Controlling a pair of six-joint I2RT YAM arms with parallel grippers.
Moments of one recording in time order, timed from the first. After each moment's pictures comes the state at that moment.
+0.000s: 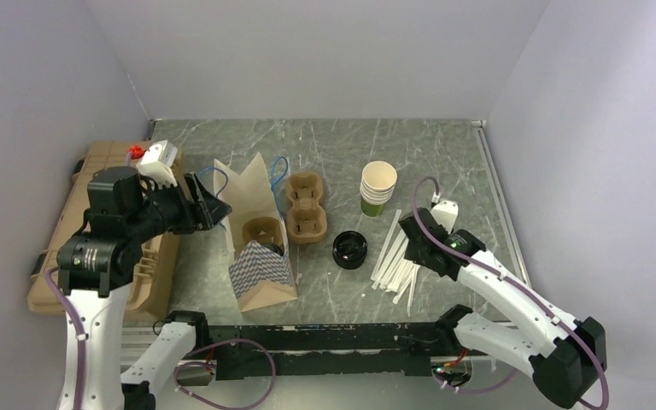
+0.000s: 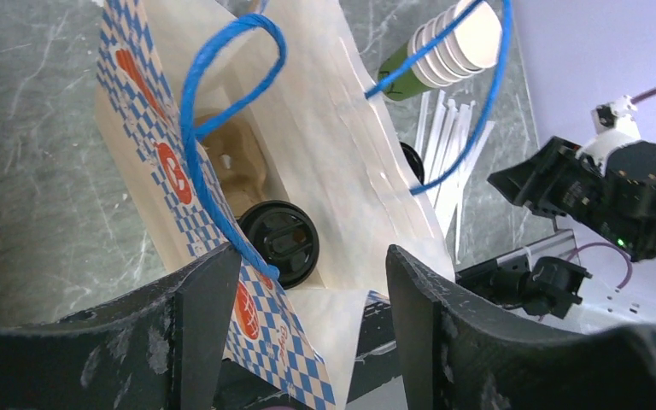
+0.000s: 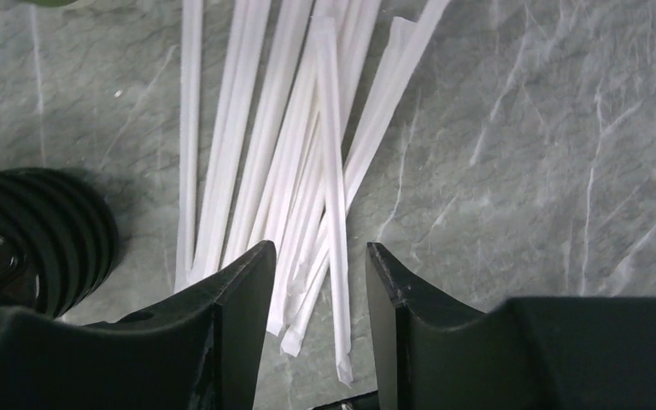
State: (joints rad) left arm -0.07 0.85 1.41 -1.11 0.39 -0.36; right arm 0.62 0.94 0.74 -0.91 0.52 0.82
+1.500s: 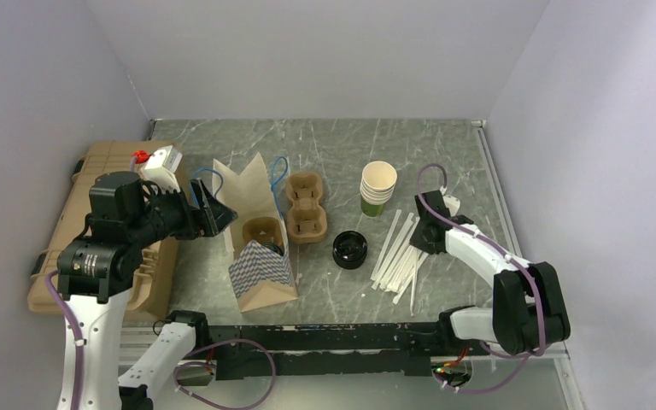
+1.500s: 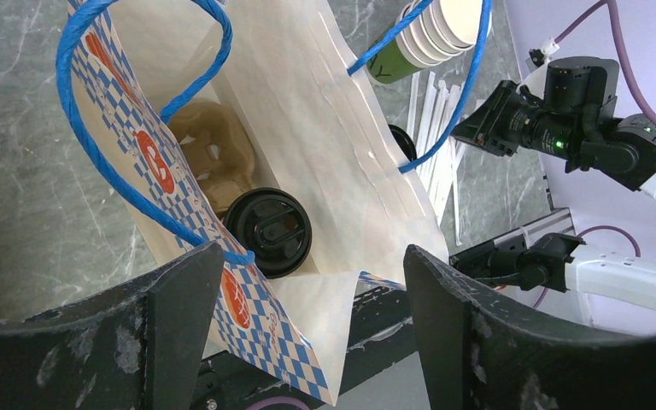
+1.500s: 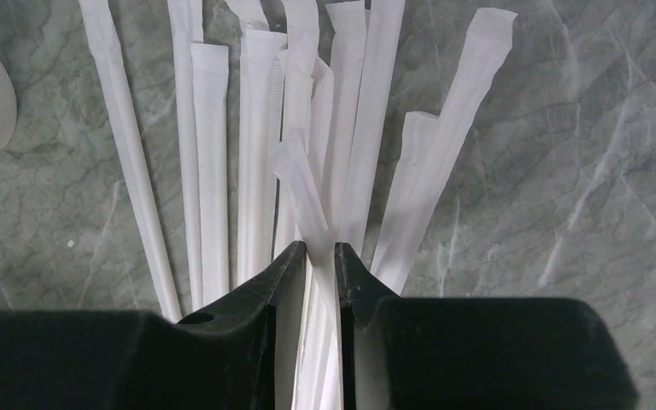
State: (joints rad) left arm -0.10 0.81 1.38 -1.11 0.42 -0.35; right arm 0.24 1.28 0.64 -0.46 0.25 0.69
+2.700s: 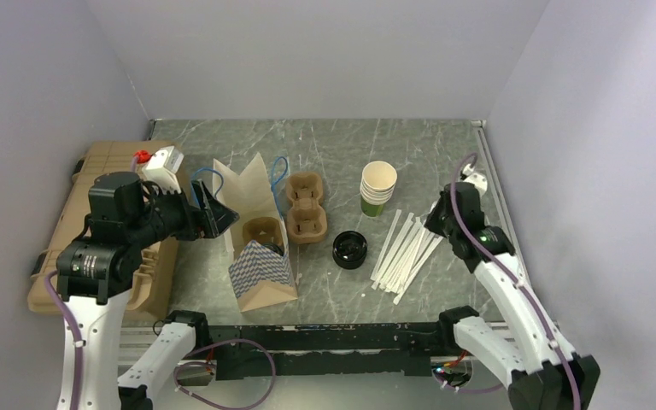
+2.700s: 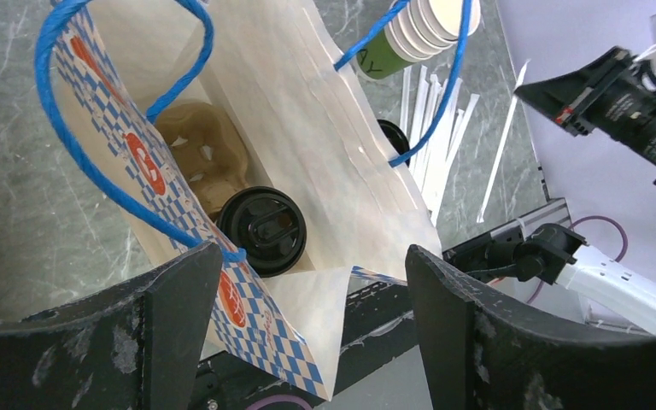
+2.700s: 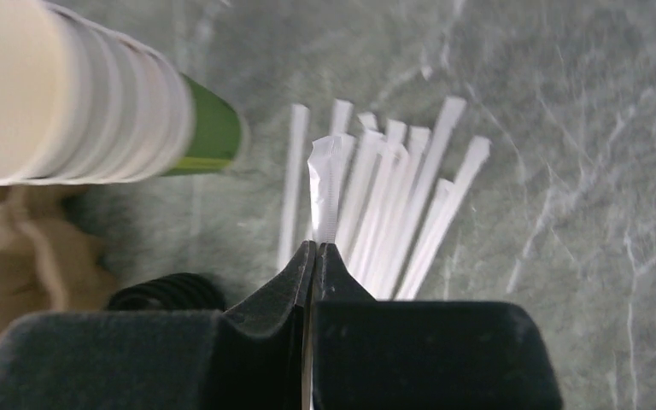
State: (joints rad) left arm -0.10 0.81 1.38 -1.11 0.44 -0.34; right arm 0.24 0.91 0.76 -0.61 0.26 0.58
